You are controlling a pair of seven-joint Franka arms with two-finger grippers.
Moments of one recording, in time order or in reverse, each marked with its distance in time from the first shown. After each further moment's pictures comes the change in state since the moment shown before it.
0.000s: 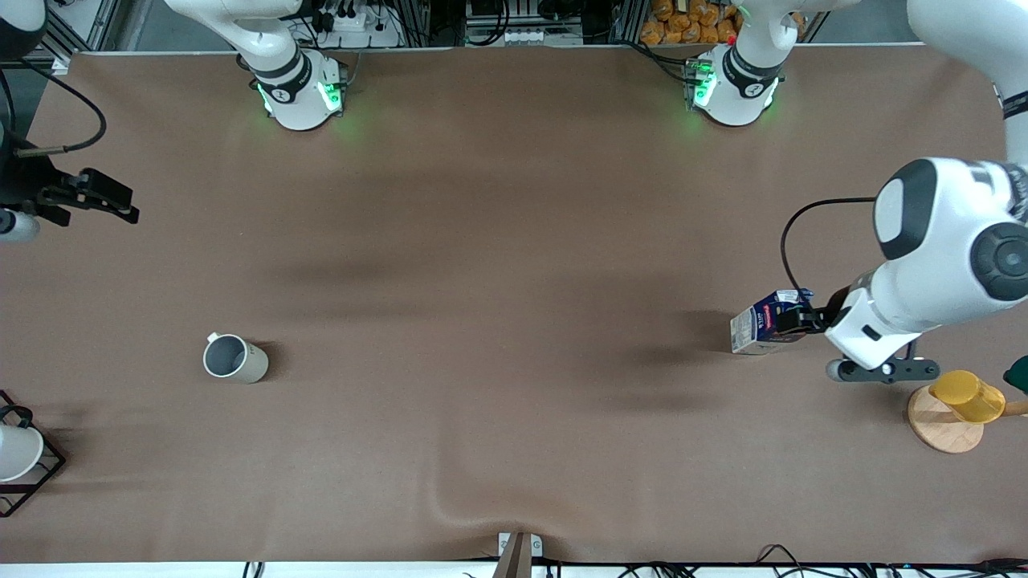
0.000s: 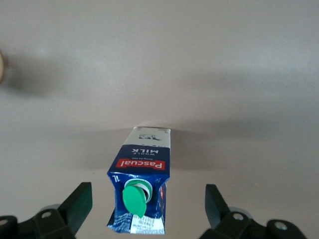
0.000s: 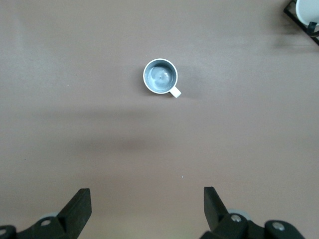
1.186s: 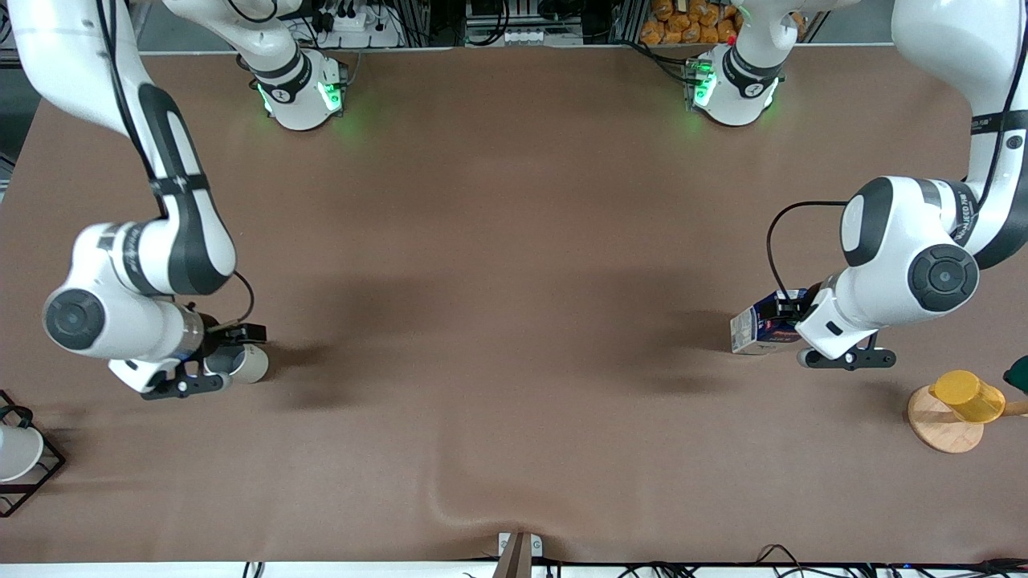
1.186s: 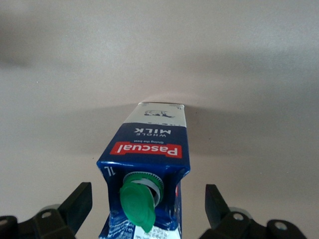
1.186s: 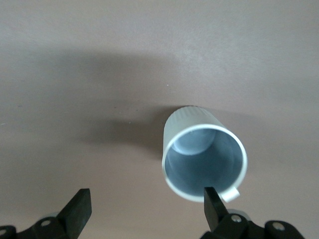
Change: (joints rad) left arm 0.004 -0.010 0.005 -0.147 0.028 0.050 0.000; right arm 0.071 0.572 0.003 0.047 -0.004 0.404 -0.039
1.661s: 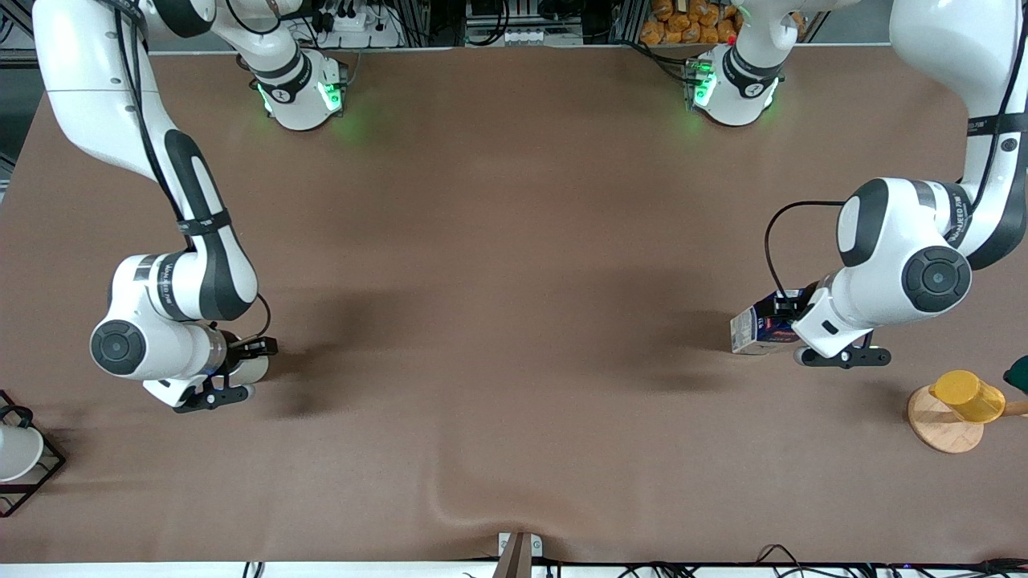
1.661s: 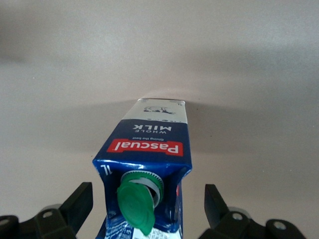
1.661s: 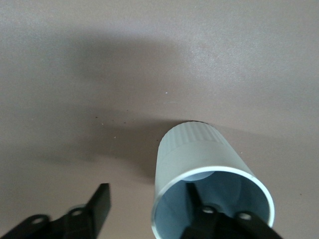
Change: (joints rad) left arm 0.000 0.000 0.000 -0.015 0.000 0.004 0.000; right arm -0.002 0.088 -0.010 0.019 -0.002 0.051 -0.065
